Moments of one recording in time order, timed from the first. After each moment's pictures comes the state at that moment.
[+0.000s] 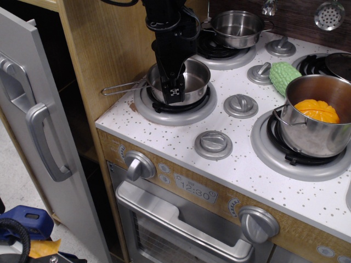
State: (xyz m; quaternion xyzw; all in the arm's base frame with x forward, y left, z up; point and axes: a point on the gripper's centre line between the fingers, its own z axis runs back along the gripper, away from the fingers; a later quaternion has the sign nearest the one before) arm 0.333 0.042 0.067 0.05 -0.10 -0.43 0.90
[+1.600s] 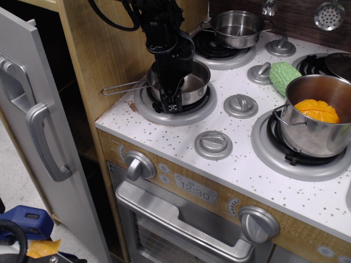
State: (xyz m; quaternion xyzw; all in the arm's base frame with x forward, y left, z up) arm 0.347 0.051 0.029 0.04 -0.11 -0.45 0.88
